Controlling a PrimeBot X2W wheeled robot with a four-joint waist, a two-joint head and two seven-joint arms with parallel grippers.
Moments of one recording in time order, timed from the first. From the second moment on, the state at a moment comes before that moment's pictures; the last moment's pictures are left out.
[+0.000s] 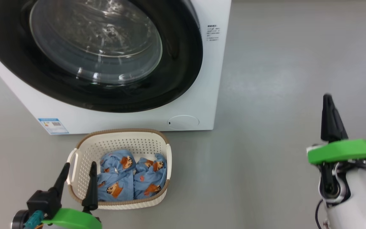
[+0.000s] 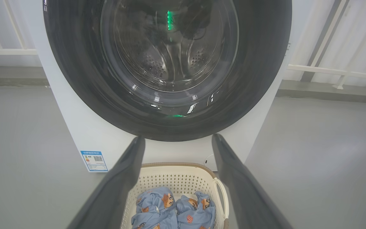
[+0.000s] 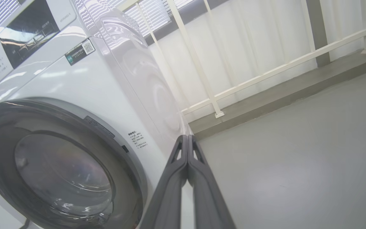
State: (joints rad) left arm -0.17 0.13 -0.07 0.42 -0.27 -0.05 -0.25; right arm -0.31 -0.06 -0.06 0.38 0.50 0.13 -0.25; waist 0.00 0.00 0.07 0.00
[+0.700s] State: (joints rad) left arm -0.27 0.08 -0.10 0.42 -0.27 -0.07 -0.25; right arm -0.67 -0.29 0.22 0.41 1.33 0.13 -0.21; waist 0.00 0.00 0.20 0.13
